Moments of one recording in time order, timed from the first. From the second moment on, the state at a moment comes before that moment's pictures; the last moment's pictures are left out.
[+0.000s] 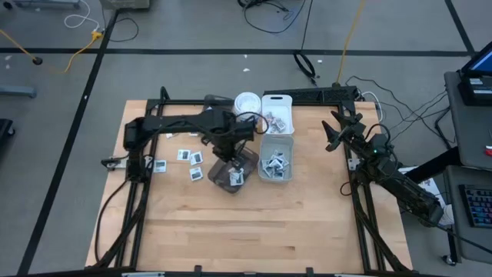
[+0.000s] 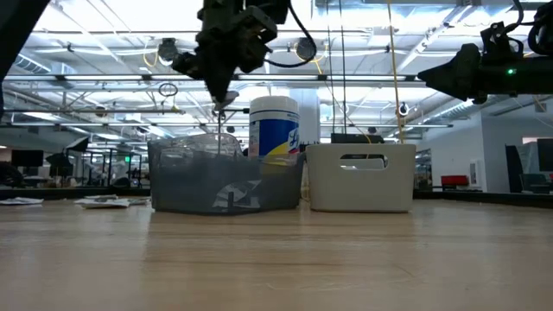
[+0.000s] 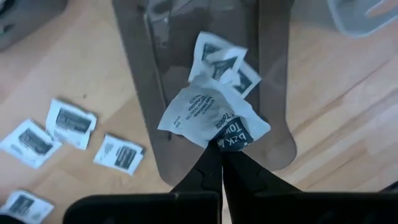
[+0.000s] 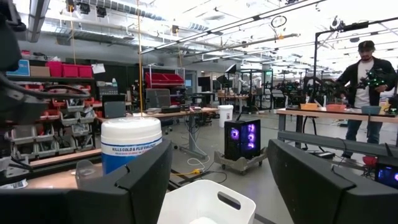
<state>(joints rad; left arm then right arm) 0.14 1.92 1.83 -1.45 0.18 -0.74 -0.74 0.01 0.01 0.25 -0.03 0.01</state>
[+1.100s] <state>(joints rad) 0.14 2.22 1.84 -1.28 0.09 -0.55 -0.74 0.01 0.01 0.25 -0.03 0.01</state>
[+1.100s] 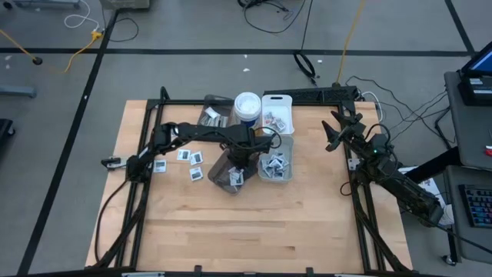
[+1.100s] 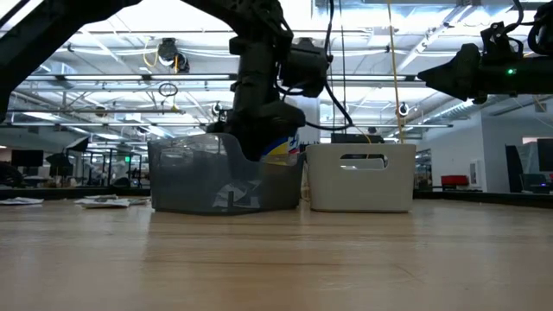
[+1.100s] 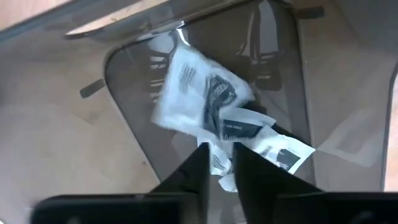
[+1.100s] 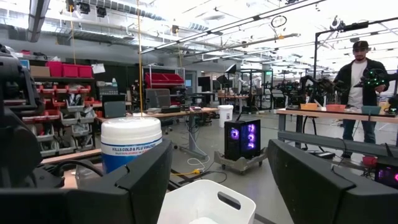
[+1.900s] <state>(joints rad) 0.16 2.07 1.84 -1.32 0.17 -0.44 -0.74 0.01 0.01 0.25 -0.03 0.01</state>
